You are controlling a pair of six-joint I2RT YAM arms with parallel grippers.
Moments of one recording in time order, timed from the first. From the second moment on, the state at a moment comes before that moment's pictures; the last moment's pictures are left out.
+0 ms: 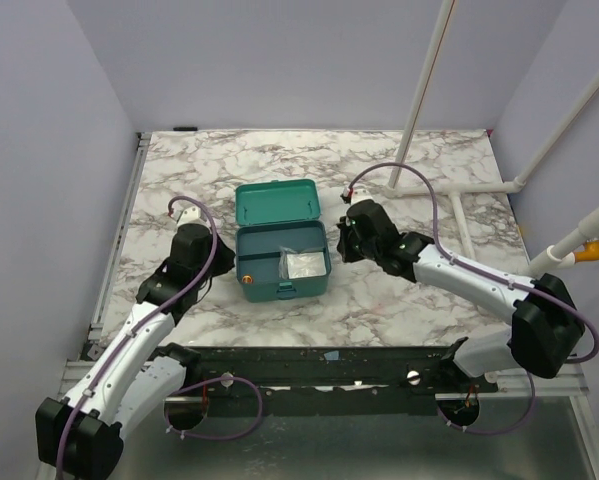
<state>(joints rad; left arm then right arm) -0.37 0.82 0.60 -0.38 -0.11 -0.61 0.77 1.39 0.93 -0.26 0.14 0.38</state>
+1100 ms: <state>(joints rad) -0.37 0.88 0.69 -0.55 0.06 -0.49 0.69 1.54 1.10 -0.22 0.21 0.41</state>
